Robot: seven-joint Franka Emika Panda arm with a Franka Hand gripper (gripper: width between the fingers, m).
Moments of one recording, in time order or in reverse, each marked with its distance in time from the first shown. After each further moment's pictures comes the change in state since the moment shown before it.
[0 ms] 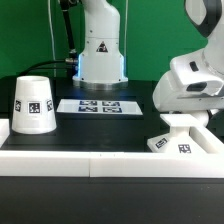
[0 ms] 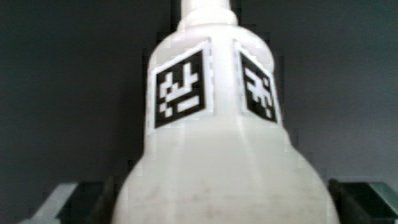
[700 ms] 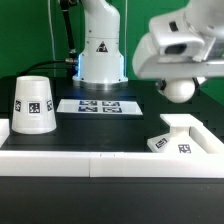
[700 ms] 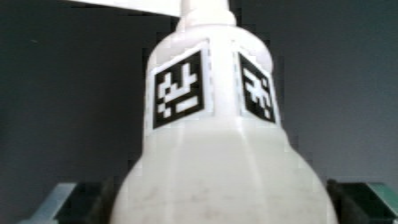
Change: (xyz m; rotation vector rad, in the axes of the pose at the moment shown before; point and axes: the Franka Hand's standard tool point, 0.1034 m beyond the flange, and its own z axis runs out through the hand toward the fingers) arm -0.032 0.047 -0.067 0.029 -0.045 0.022
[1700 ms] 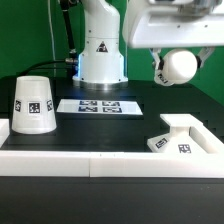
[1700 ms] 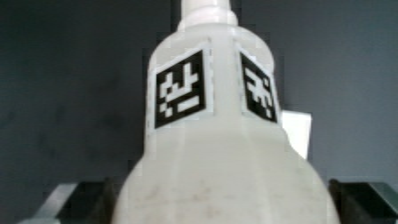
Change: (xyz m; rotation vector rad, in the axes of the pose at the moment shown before) arm 0.012 0.023 -0.079 0.006 0.387 -0.016
